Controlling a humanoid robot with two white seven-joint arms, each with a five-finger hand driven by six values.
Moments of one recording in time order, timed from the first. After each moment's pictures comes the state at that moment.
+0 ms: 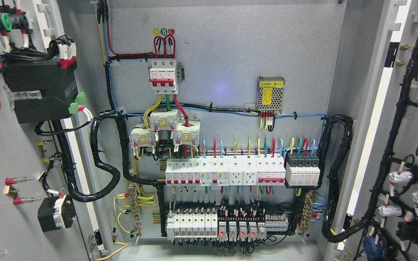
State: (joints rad) left arm 0.00 -0.10 -0.05 0.05 0.12 -0.07 0.15; right arm -0.39 0.01 0.63 -1.61 -0.50 0.10 0.61
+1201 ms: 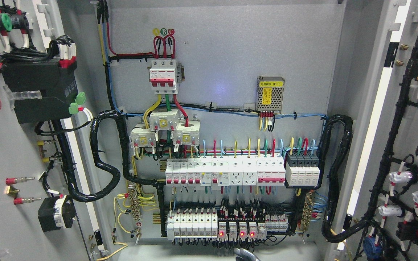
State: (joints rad) left arm 0.00 -0.10 -0.05 0.04 0.11 -0.07 0.15; right arm 0.06 -0.23 0.29 -1.77 -0.50 -0.27 0.35
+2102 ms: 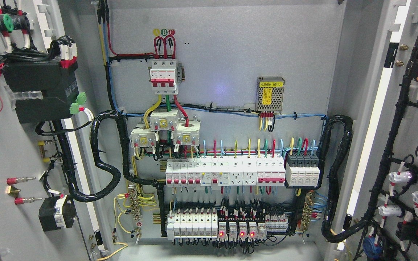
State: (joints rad) left arm 0.29 0.00 -0.19 -0.54 0.11 -0.08 0.12; right arm 0.38 -0.34 0.12 -1.97 -0.45 -0.51 0.36
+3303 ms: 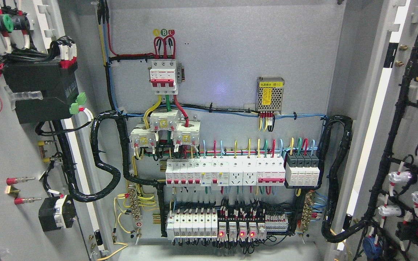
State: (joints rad) left arm 0.41 0.20 -0.38 -1.73 0.12 -0.07 0.10; right arm 0.38 -0.35 0.04 -2.08 -0.41 -0.72 0.34
